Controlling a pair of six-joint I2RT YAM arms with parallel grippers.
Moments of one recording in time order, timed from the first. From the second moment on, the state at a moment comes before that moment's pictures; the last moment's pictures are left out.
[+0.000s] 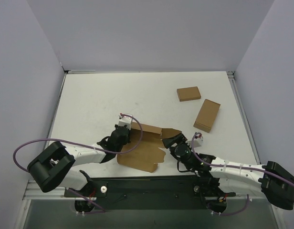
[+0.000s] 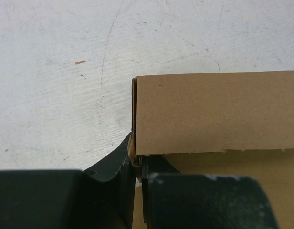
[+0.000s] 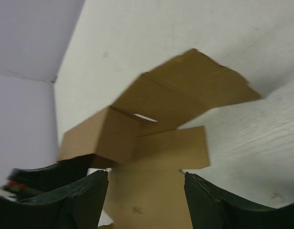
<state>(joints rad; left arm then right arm) -0.81 1.38 0.42 0.46 -0.51 -0.23 1.04 0.93 0.26 0.11 0.63 1.48</state>
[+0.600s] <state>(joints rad) -0.72 1.31 0.40 0.42 -0.31 -0.31 0.96 1.20 0.30 0.15 0.57 1.40</state>
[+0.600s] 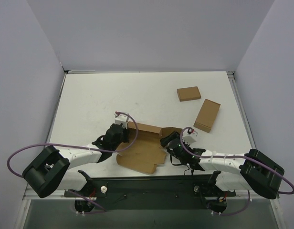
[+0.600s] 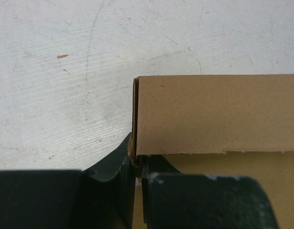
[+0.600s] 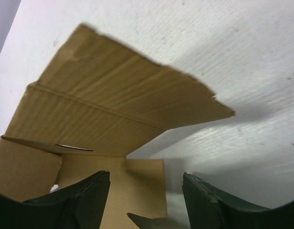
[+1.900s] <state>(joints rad) -0.72 1.37 0.42 0.45 -0.34 -0.30 1.03 1.52 0.67 -0.13 0.54 1.23</state>
